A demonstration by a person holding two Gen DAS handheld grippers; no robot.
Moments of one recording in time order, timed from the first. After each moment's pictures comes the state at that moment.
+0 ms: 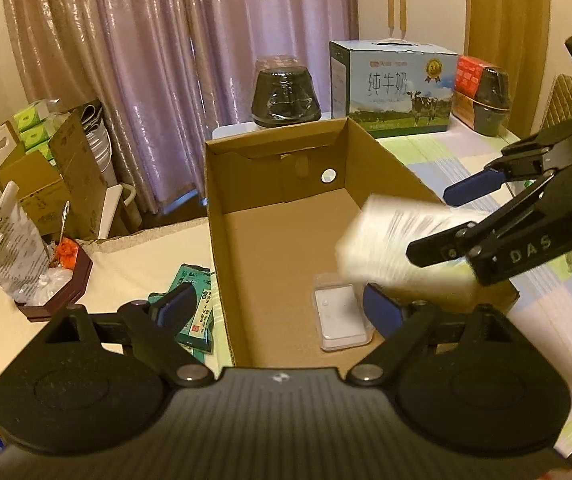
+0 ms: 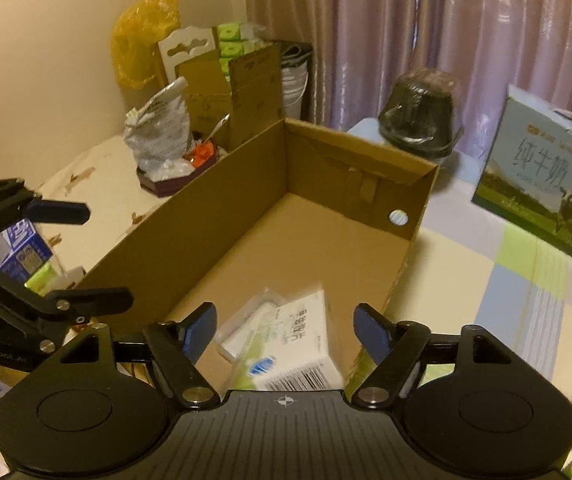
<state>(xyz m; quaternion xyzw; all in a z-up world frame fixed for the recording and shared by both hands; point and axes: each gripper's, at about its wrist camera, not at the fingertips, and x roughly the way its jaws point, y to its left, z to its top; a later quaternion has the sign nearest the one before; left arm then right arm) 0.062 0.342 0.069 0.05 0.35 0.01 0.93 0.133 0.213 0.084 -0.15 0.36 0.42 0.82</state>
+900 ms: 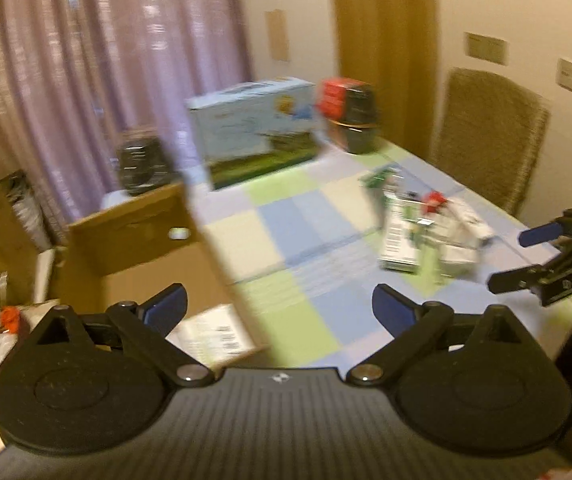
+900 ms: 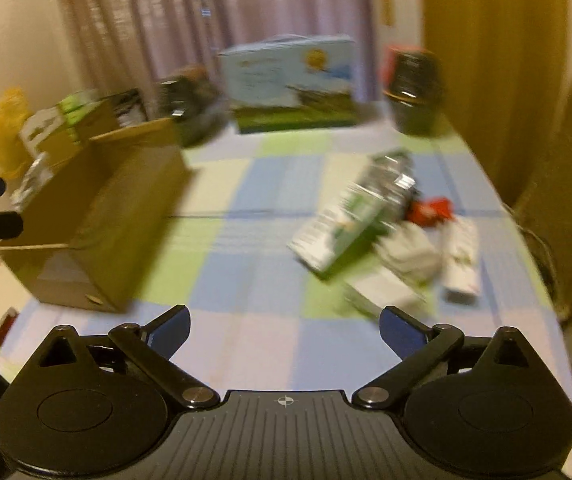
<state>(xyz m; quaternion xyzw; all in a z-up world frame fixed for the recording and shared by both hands) 0.025 0.153 0.114 0.10 0.31 -0.11 0.94 0.054 -0.111 0.073 0.00 0.39 0.22 0.90</state>
